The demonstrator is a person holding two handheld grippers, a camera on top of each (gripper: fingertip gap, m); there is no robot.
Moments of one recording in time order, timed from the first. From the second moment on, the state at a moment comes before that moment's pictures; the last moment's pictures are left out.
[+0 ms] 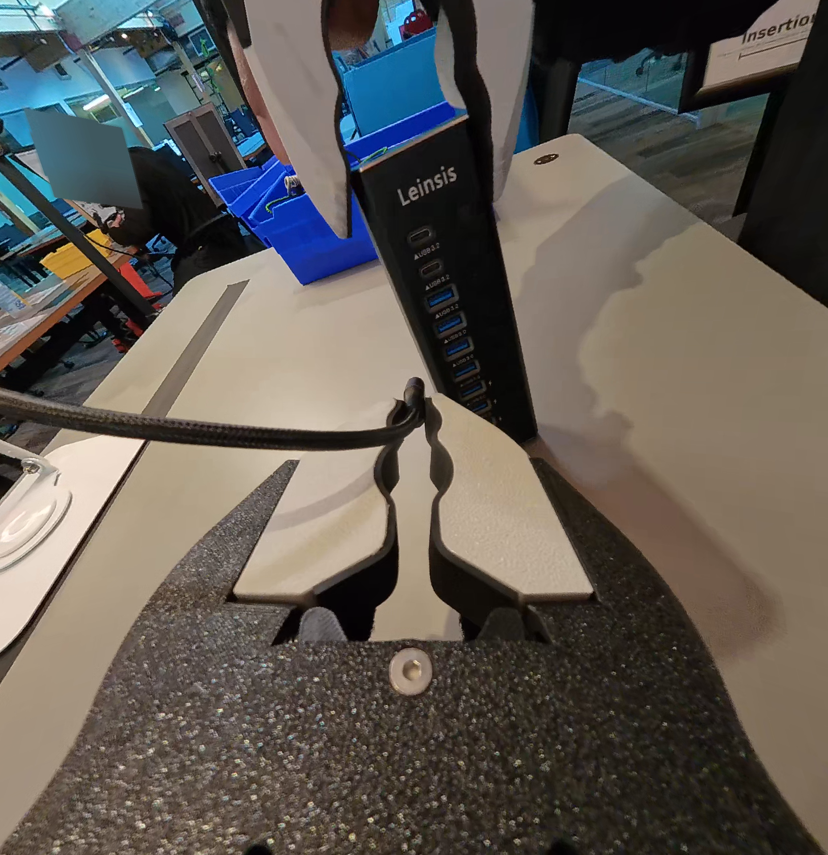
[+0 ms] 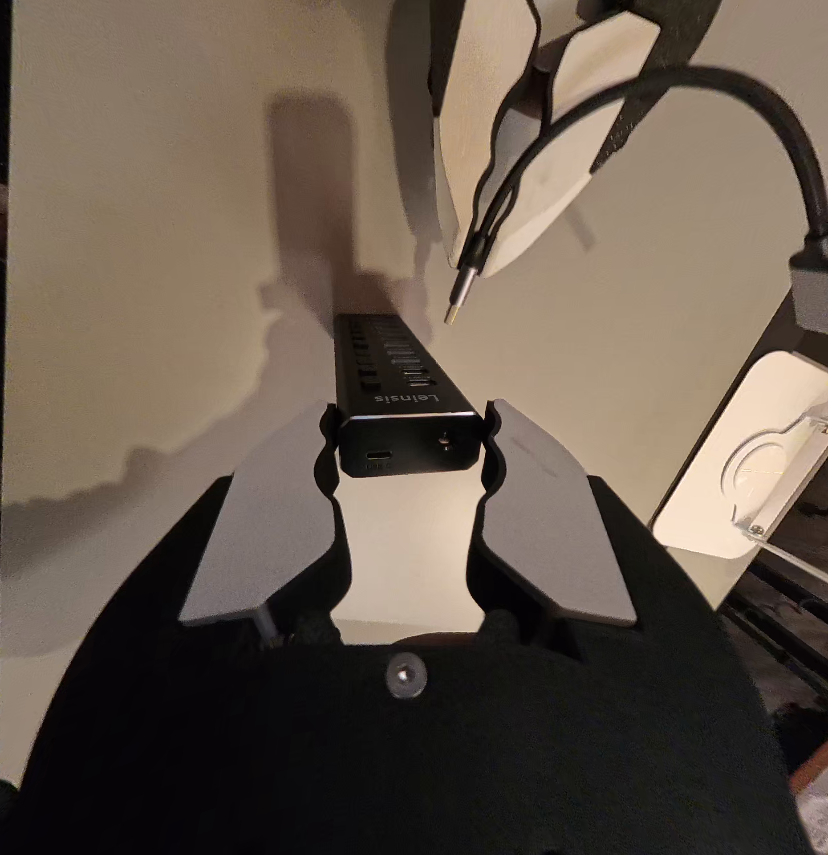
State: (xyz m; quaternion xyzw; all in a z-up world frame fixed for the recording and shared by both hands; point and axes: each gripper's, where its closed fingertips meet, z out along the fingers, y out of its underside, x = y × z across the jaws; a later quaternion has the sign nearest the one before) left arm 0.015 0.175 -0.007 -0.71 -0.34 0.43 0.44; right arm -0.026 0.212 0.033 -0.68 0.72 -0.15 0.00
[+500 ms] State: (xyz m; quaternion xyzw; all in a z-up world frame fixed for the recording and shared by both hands) left arm 0.023 0.170 0.000 -0.71 -0.34 0.43 0.45; right arm -0.005 0.211 0.031 -0.68 0.73 -0.11 -0.02
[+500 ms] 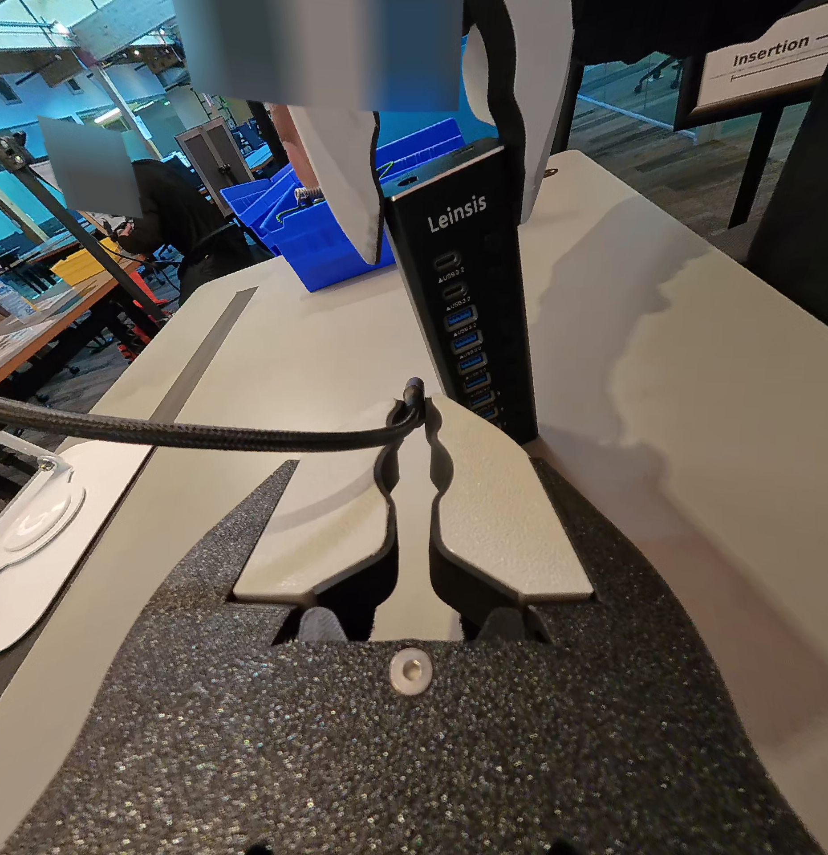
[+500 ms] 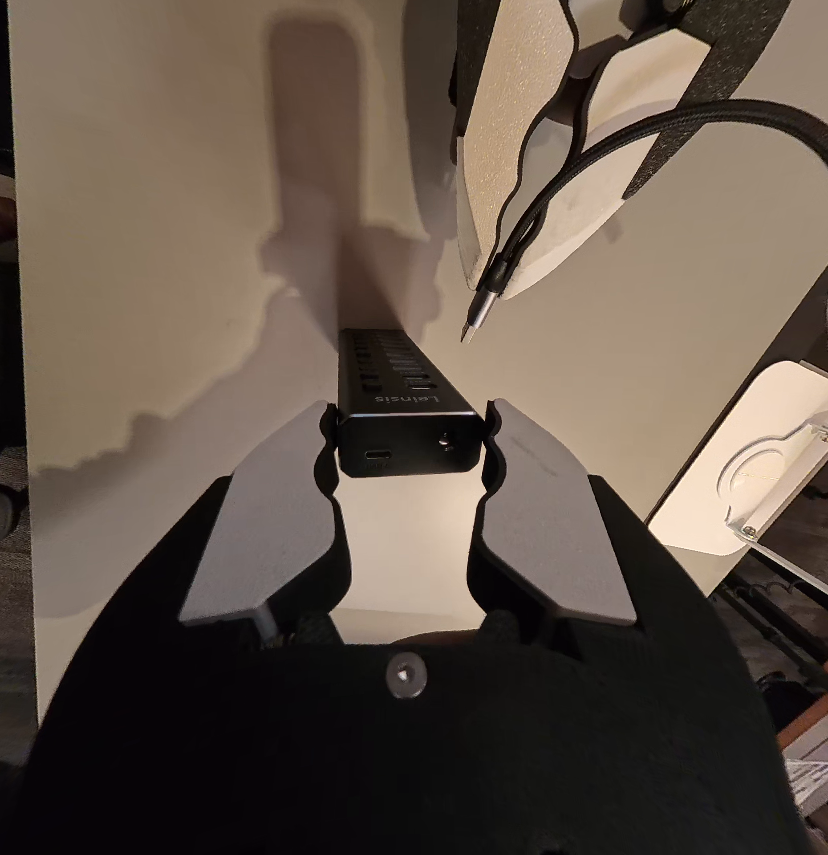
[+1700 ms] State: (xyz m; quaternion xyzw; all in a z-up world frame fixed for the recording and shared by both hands) left arm 0.056 0.182 0.070 -0.60 -0.26 0.49 0.57; right arm -0.011 0.222 0.103 -0.45 0.75 -0.47 0.15
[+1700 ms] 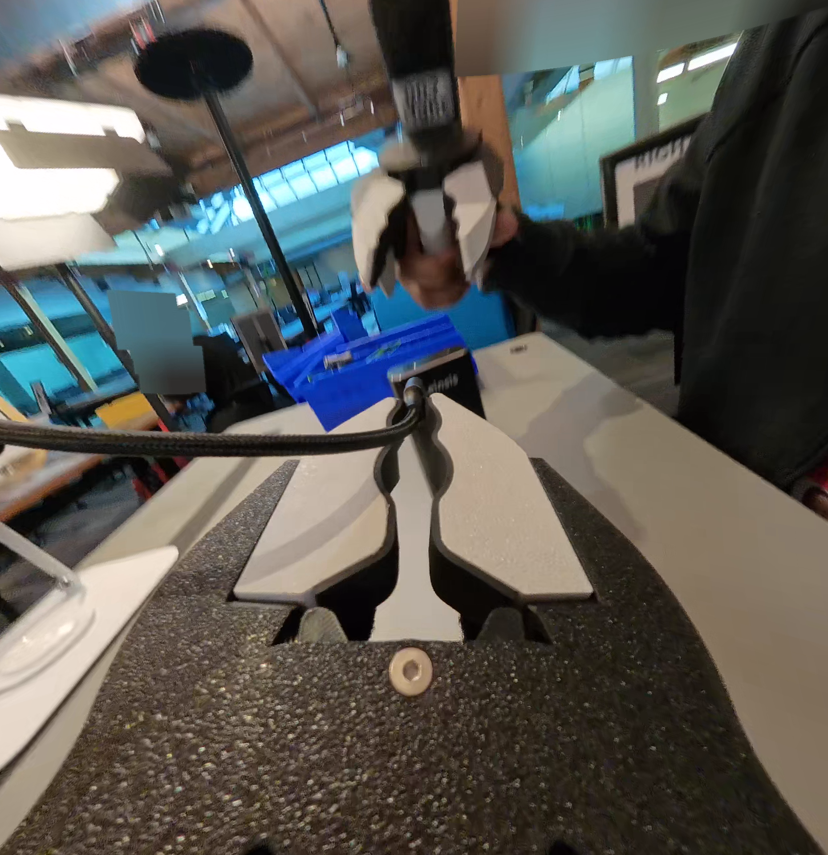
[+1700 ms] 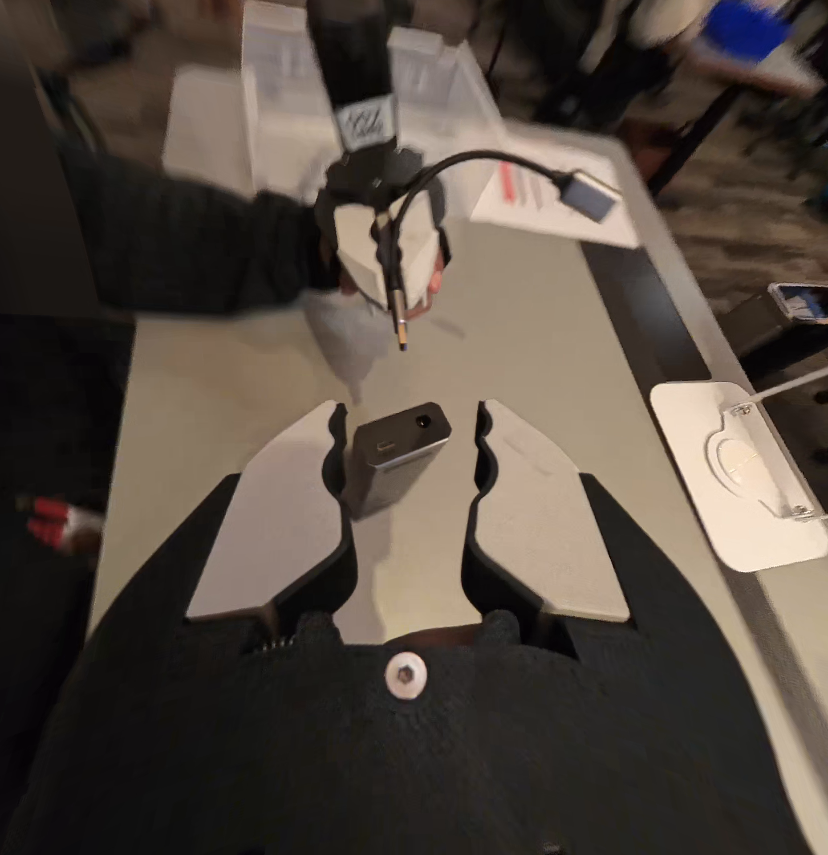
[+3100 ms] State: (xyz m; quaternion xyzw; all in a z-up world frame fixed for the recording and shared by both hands) left arm 0.062 0.286 0.020 -0.73 -0.21 0.56 0.34; right arm 0.038 0.297 0.032 -0.25 0.64 -0.55 0.48
